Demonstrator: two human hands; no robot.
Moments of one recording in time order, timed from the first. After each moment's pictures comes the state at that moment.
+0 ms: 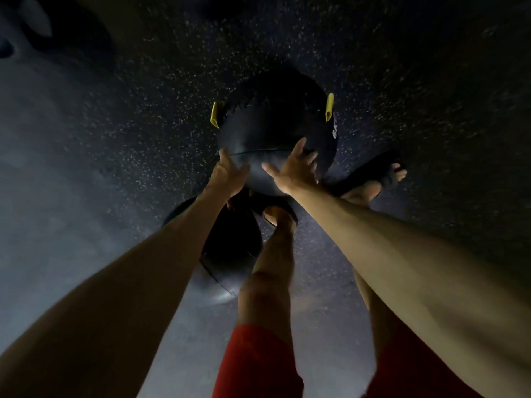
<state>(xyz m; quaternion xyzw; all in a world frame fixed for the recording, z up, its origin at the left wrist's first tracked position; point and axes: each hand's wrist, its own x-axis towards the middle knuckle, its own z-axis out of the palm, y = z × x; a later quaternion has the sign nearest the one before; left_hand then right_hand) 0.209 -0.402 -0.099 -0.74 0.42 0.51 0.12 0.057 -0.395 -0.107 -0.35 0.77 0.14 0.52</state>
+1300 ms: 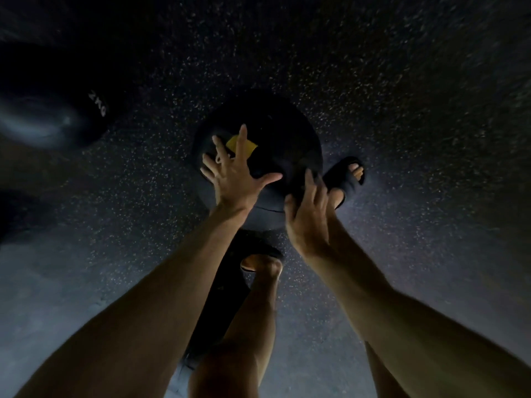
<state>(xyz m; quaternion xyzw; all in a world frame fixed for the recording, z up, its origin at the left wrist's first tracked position) -0.081 -0.469 -0.138 -0.55 0.76 0.28 0.20 -0.149 -0.317 -0.143 -0.24 0.89 -0.15 0.36</state>
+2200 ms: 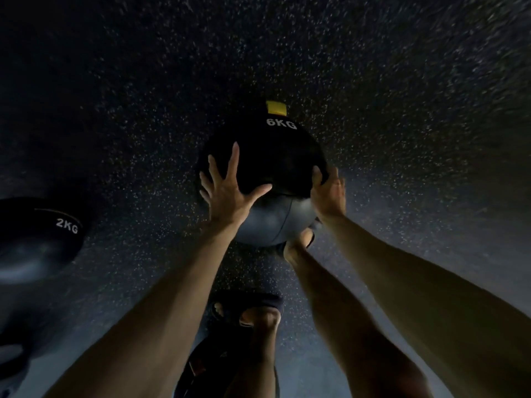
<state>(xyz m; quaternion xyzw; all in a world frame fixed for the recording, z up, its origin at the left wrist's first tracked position) -0.273 -0.494 -0.157 -0.45 0.80 0.33 0.22 -0.386 -0.325 -0.200 0.07 0.90 -0.24 0.37</state>
